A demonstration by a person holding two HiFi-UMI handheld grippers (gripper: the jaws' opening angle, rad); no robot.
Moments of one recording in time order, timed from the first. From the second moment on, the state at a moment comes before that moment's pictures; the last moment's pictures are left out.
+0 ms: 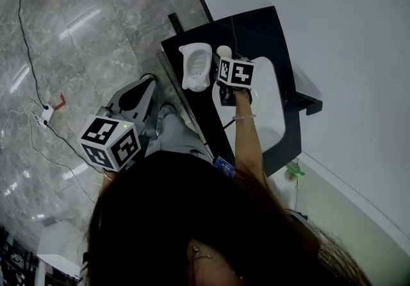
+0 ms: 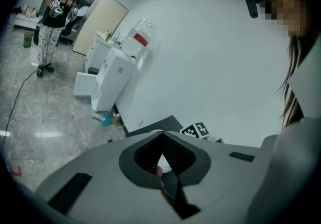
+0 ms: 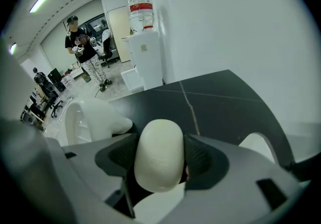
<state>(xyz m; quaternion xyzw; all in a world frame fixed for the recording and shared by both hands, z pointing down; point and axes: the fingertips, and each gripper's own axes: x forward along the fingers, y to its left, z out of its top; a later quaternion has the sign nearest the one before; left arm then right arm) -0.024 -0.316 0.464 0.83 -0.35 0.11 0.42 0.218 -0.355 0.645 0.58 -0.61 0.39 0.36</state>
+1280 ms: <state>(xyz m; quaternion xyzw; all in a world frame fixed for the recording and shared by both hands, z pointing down) -0.015 -0.299 0.413 0.87 -0.34 0.08 0.36 0.171 -0.368 0.540 0.57 -0.70 0.35 0.25</state>
